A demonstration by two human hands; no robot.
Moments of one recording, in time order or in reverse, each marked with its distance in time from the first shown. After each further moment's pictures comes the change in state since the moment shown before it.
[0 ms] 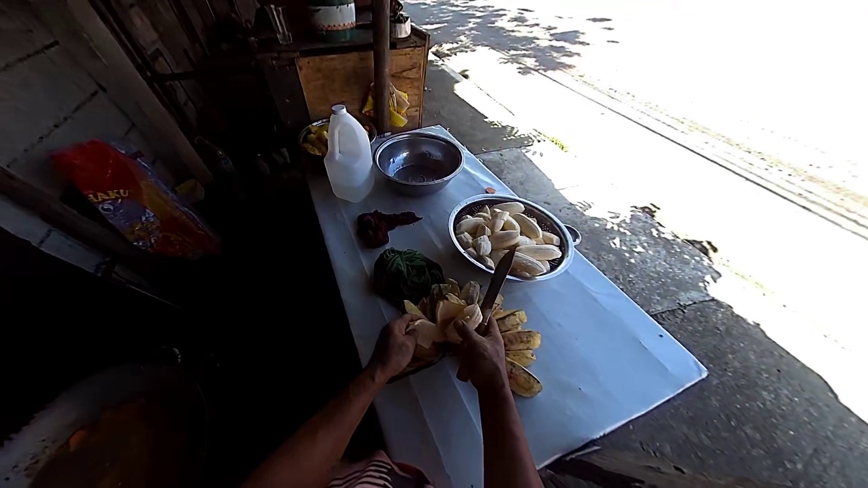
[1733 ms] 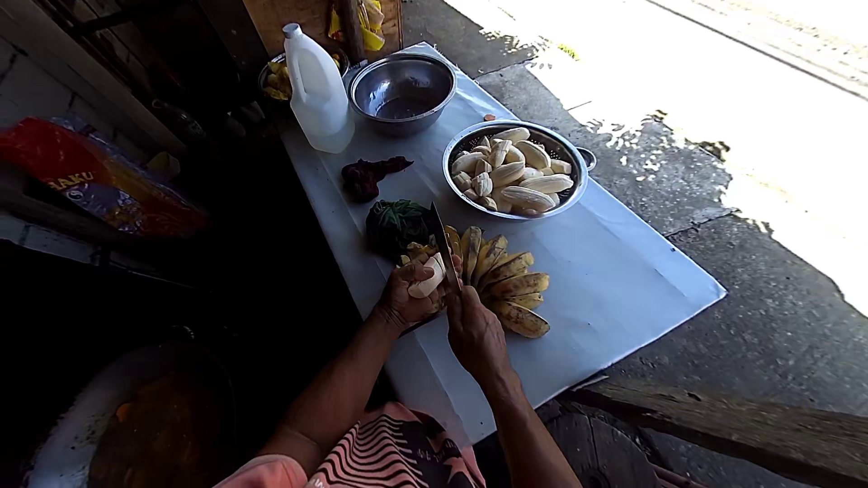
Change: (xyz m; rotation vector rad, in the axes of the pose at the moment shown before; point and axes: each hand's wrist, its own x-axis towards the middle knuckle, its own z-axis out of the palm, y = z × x) left_hand 0.026 0.014 0.020 -1.300 -0.483 -0.121; right_hand -0.065 -0.020 0.023 -1.154 -0.092 -0.359
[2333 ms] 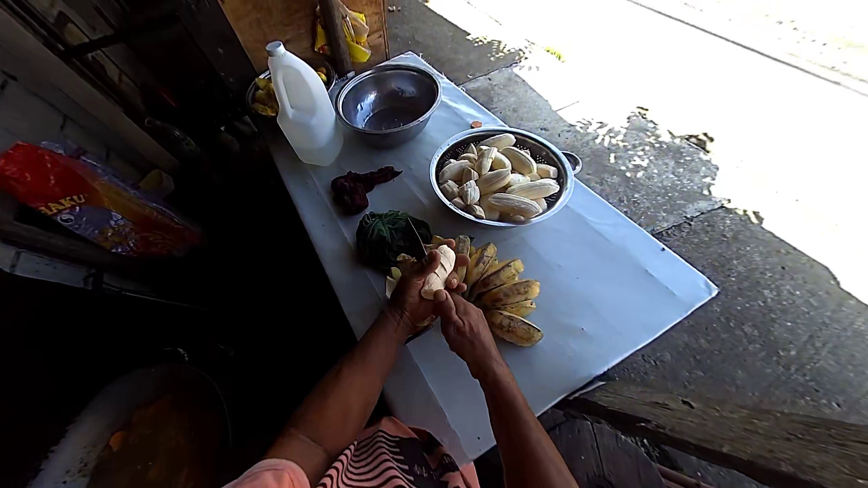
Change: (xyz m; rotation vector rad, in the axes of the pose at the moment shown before) left_hand 0.037 -0.009 0.023 0.102 -0.036 0.010; right_hand 0.033 0.021 -0.004 0.323 -0.189 0.122
